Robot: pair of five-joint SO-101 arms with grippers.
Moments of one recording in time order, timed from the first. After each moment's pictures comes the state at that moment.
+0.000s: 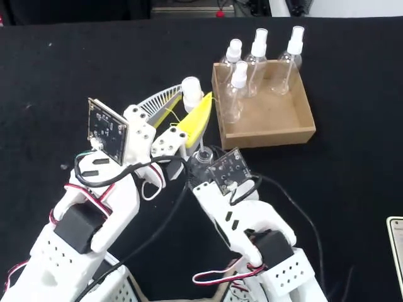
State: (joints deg) left arm 30.1 -64.6 41.5 26.7 3.1; right arm -28.0 -90.8 86.1 40.6 8.0
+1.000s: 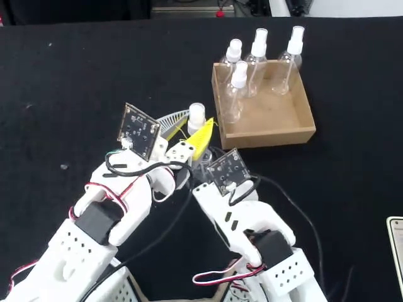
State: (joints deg) left arm 30.2 -64.5 54.9 25.5 3.4; right arm -28.1 -91.0 86.7 40.6 8.2
